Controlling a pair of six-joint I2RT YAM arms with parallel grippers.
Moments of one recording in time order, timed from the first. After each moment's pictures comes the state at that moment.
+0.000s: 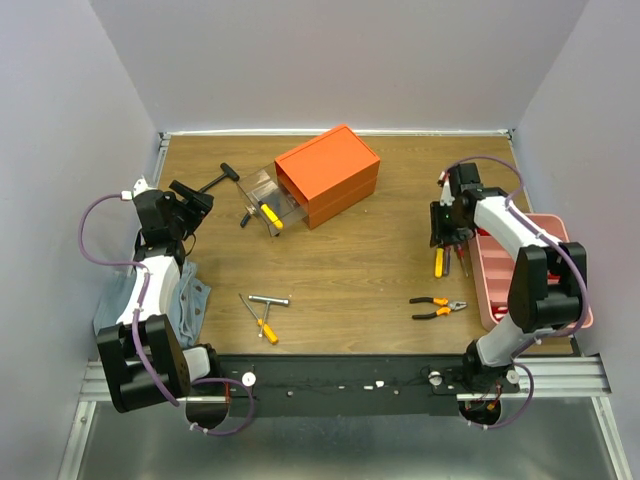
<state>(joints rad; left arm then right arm) 0.24 1.21 0.71 0.08 0.20 -0.75 0.10 1.63 1.15 -0.70 -0.05 0.07</state>
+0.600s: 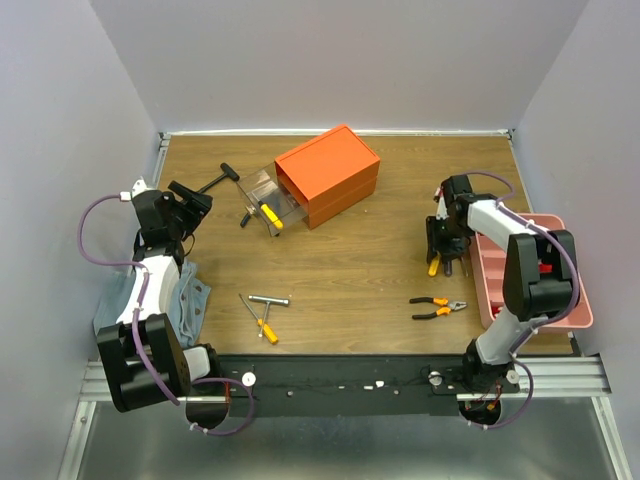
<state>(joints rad) 0.25 1.22 0.71 0.08 0.21 -0.75 0.11 1.71 1.08 -0.71 -0.06 0.10</state>
